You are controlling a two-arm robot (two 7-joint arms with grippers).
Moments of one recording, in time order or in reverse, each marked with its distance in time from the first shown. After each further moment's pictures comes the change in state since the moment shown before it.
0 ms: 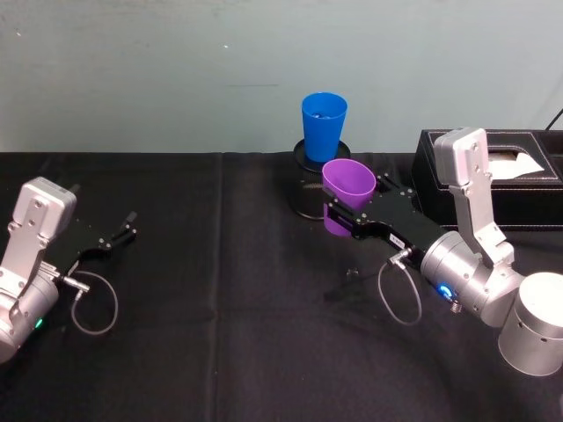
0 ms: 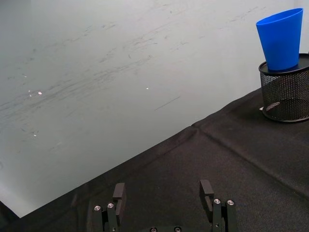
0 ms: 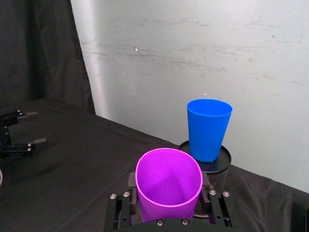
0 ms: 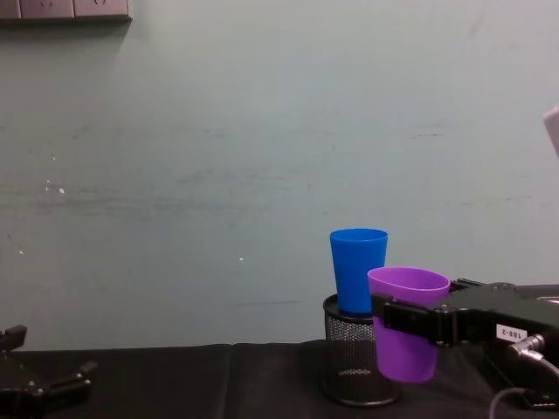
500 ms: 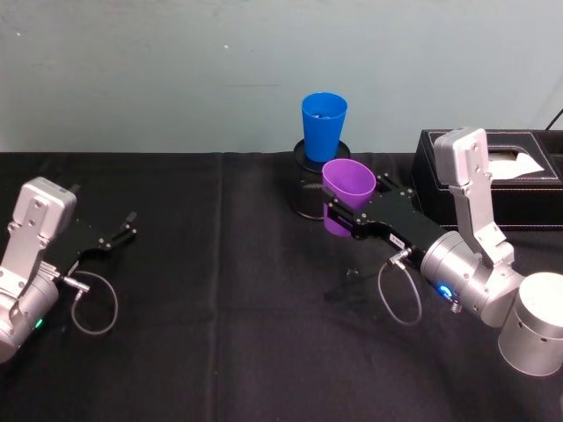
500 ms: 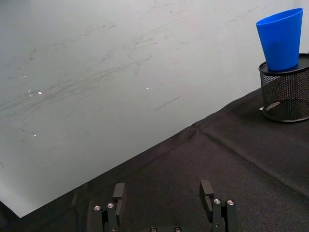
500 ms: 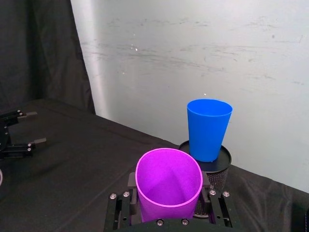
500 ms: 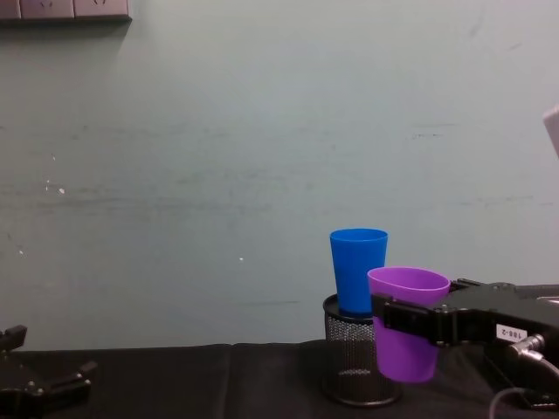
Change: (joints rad) left arm 0.000 0.000 0.000 0.000 0.000 0.000 0.000; right arm 0.000 0.000 0.000 0.000 0.000 0.000 0.000
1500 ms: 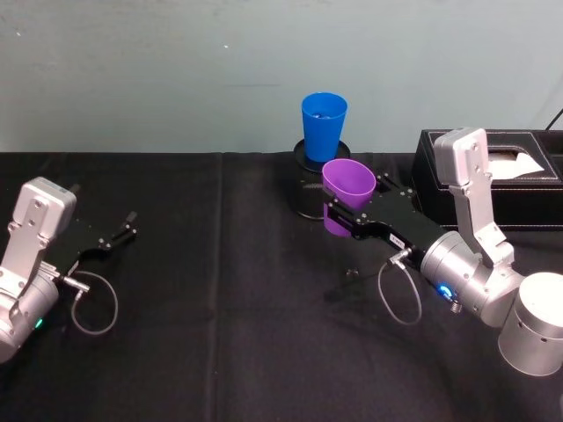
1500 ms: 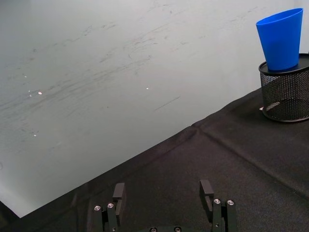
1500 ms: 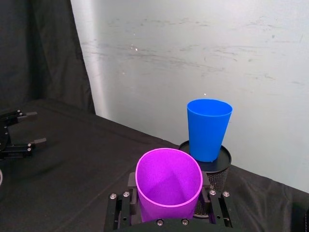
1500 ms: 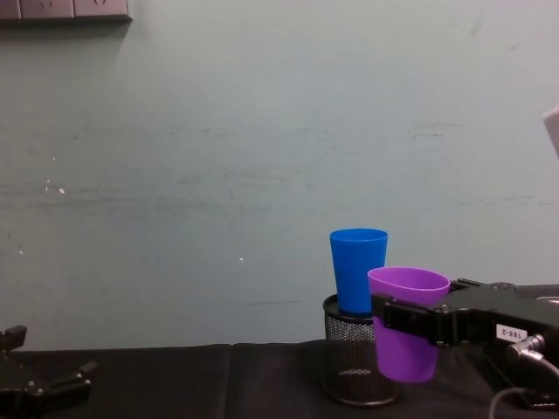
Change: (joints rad) left arm 0.000 0.000 0.000 0.000 0.000 0.000 0.000; right arm 0.000 0.000 0.000 0.000 0.000 0.000 0.000
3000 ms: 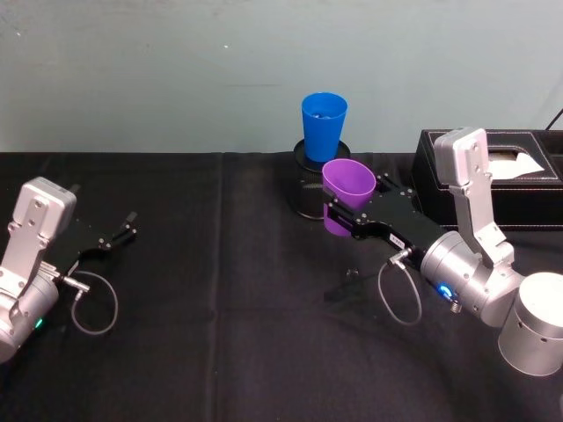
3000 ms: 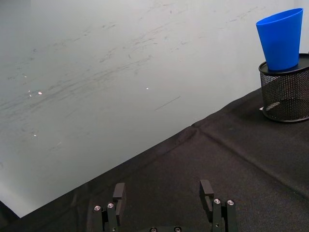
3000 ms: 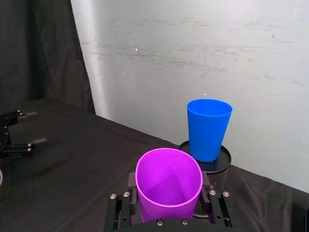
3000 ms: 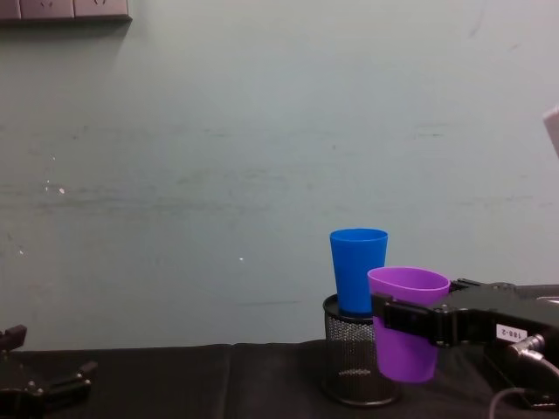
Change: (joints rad) left arm 0.000 0.000 0.000 0.000 0.000 0.000 0.000; right arm 0.000 0.000 0.000 0.000 0.000 0.000 0.000
